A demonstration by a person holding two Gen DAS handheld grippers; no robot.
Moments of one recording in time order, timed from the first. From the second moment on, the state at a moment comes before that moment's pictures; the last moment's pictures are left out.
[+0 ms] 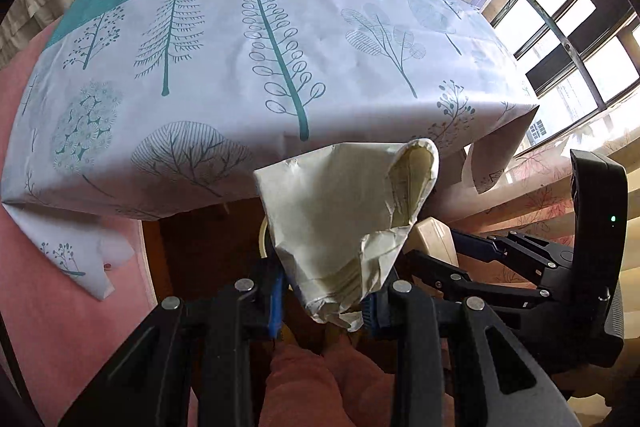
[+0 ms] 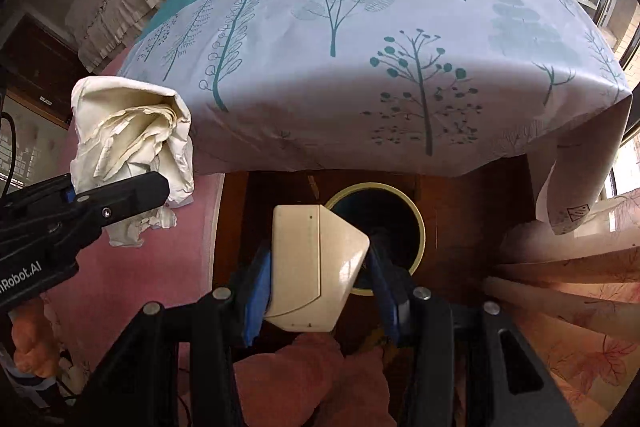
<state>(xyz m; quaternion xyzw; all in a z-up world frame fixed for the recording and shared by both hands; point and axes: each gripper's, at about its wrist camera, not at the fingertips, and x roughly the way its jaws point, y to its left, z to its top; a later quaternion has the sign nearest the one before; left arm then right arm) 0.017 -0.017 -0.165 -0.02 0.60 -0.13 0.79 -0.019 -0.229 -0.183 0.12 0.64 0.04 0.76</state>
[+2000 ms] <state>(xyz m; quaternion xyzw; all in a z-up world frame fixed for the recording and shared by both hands) 0.040 0.019 -0.007 0.05 0.50 -0.12 0.85 -0.011 -0.228 -0.018 0.13 0.48 -0.09 0.86</state>
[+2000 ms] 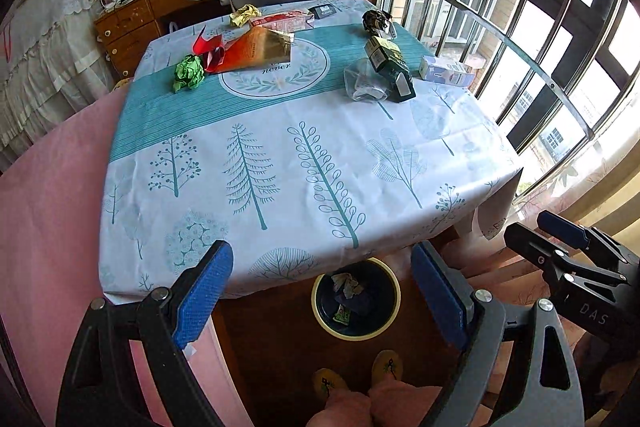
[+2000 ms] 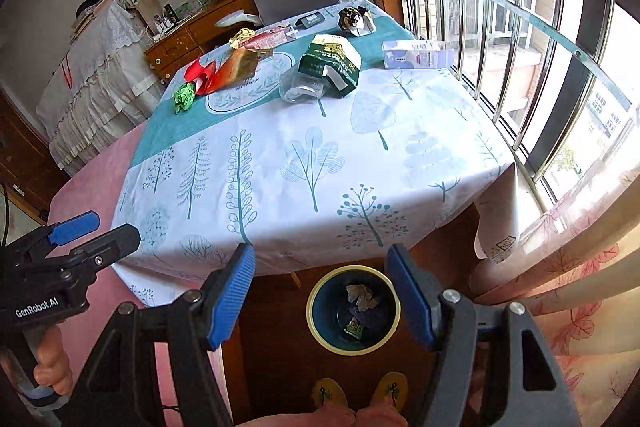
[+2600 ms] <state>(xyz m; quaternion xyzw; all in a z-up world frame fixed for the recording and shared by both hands) 0.164 -0.069 0.009 0.07 0.49 -0.11 0.86 0.135 -0.311 0.008 -0.04 0.47 -0.04 0.88</state>
